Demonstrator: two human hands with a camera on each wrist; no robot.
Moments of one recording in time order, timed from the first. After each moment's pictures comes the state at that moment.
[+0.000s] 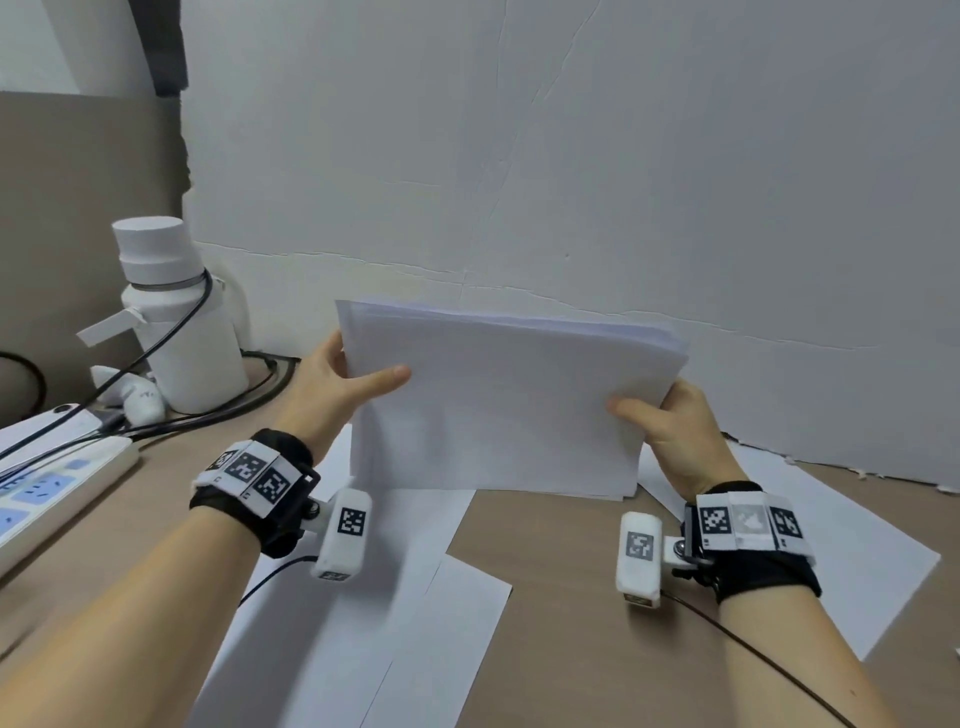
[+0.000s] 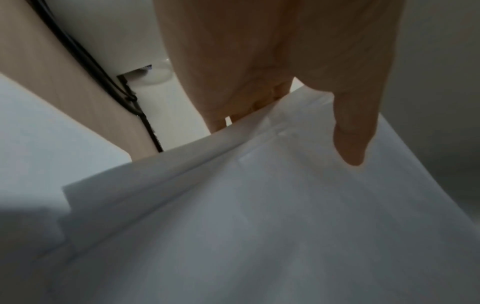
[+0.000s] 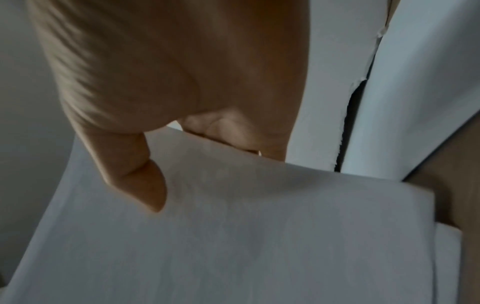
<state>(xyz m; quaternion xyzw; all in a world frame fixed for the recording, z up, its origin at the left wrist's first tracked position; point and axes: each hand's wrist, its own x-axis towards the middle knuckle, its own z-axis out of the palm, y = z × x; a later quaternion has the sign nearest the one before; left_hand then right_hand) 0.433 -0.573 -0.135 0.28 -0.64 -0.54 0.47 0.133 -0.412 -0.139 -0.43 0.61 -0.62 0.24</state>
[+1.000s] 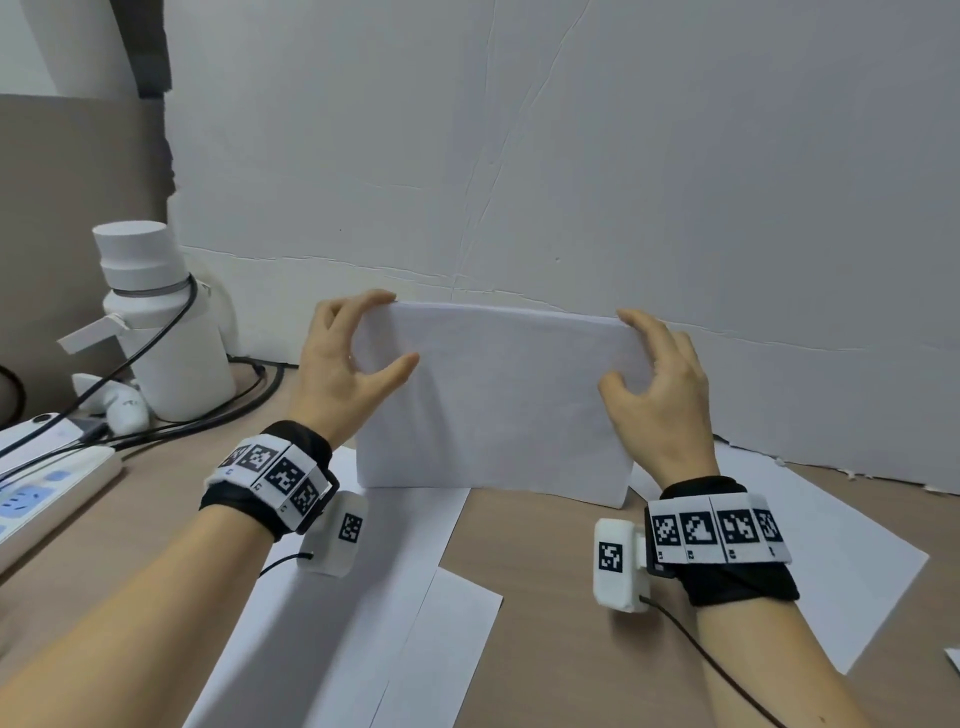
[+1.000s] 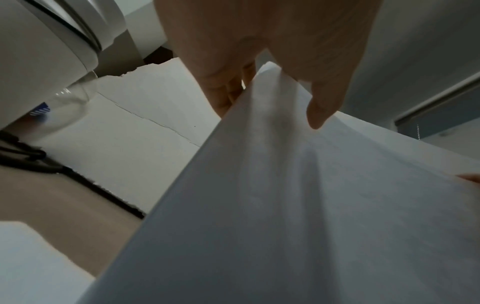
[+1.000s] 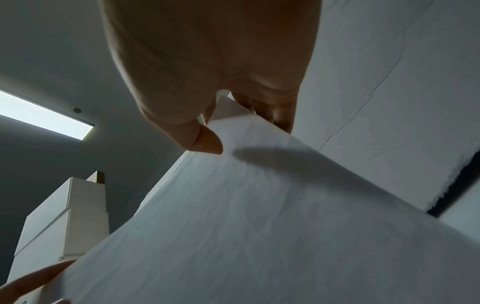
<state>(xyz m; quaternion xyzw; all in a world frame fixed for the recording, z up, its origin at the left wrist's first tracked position) 0.414 -0.580 -0.126 0.31 -0.77 -0.21 0.52 0.163 -0.414 -0.112 -0.48 0.68 -0.54 -0.08</state>
